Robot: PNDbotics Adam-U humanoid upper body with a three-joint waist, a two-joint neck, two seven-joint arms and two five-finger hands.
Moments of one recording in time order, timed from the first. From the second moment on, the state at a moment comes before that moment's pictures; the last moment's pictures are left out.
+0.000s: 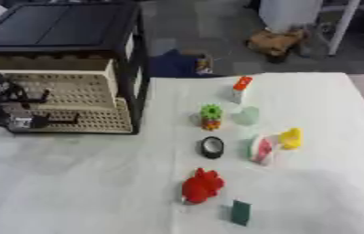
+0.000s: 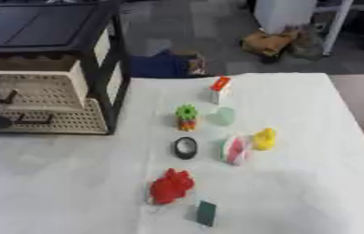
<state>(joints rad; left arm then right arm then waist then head) -0.90 0.88 -0.24 -1.40 -0.72 -0.06 -0.76 -0.05 -0.47 -0.25 -1.98 0.15 -0.23 -0.52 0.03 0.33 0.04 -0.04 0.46</state>
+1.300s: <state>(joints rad) -0.65 1.04 -0.25 -1.76 -0.61 0.10 -0.68 -0.06 -0.47 -0.26 -1.98 0.14 -0.23 -0.53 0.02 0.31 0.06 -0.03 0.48</state>
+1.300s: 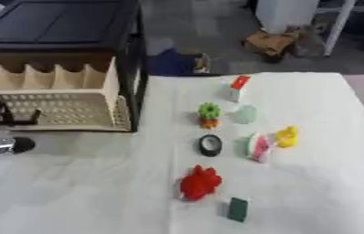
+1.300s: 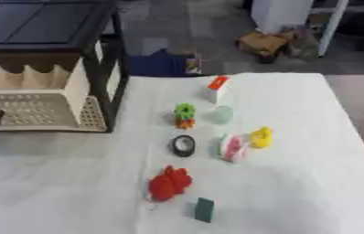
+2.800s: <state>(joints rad) -0.52 1.10 -0.21 -1.88 -0.63 0.12 -0.70 -0.06 -0.47 -0.26 -1.98 0.14 -0.24 -0.54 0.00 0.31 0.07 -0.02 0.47</state>
